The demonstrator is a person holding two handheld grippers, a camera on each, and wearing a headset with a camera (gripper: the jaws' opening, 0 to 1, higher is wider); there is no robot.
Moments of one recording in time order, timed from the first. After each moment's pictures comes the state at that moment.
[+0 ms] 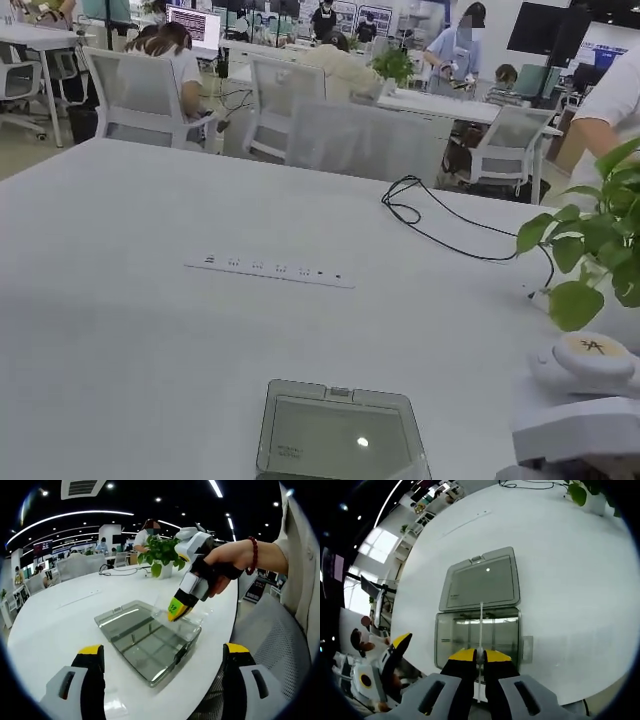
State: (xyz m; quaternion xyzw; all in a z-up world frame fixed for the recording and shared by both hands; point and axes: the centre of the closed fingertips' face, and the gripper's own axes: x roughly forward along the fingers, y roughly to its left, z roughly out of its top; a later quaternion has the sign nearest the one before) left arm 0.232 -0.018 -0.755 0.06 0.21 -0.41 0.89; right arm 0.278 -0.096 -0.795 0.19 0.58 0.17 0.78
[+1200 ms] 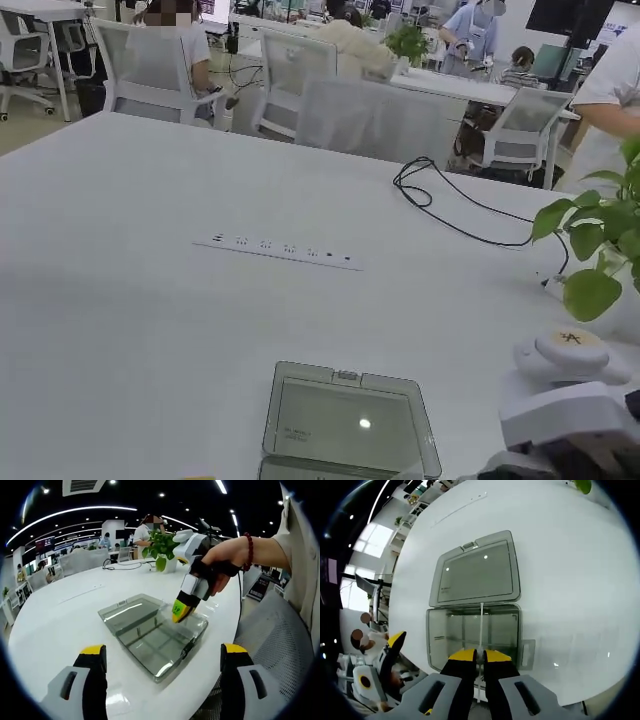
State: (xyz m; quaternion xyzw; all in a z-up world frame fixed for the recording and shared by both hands) left arm 0.237 -0.007 -0.766 0.07 0.24 -0.39 0.89; right arm 0.278 -0.093 -0.814 0.19 0.63 0.17 0.74
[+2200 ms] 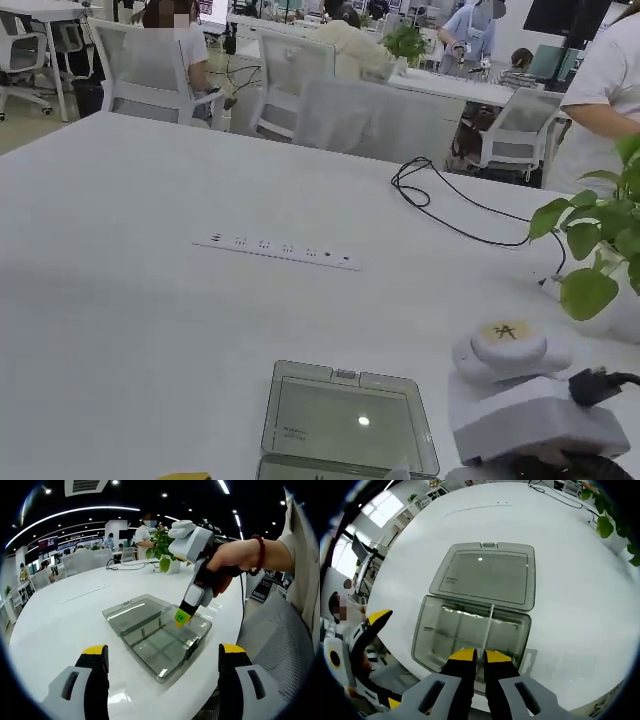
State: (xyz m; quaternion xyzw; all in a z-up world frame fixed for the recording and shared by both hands) left arm 0.242 -0.003 -0.764 0.07 0.23 -0.37 0.90; right arm 0.280 -0.087 -0.819 0.00 0.60 0.18 0.78
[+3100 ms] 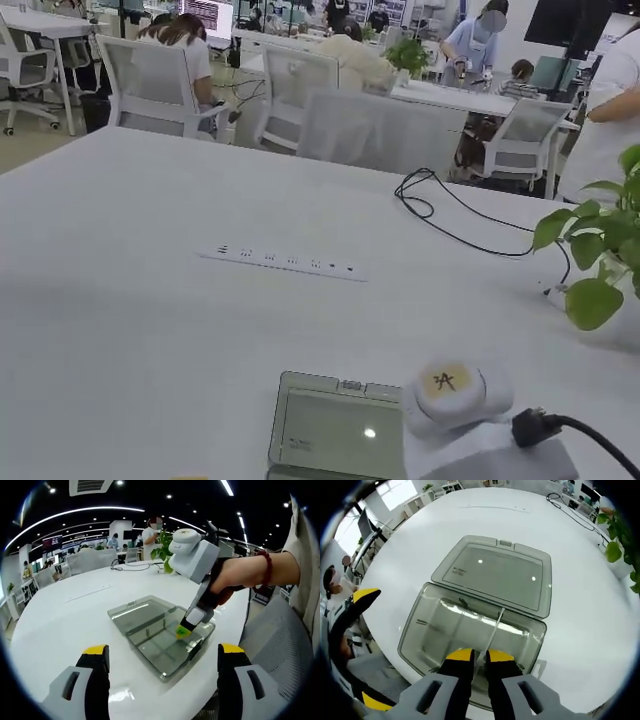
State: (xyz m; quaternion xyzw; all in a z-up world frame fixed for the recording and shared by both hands) left arm 0.242 0.003 -0.759 0.06 0.23 -0.36 0.90; right arm 0.280 -0.079 -0.837 -0.06 0.57 0.21 0.79
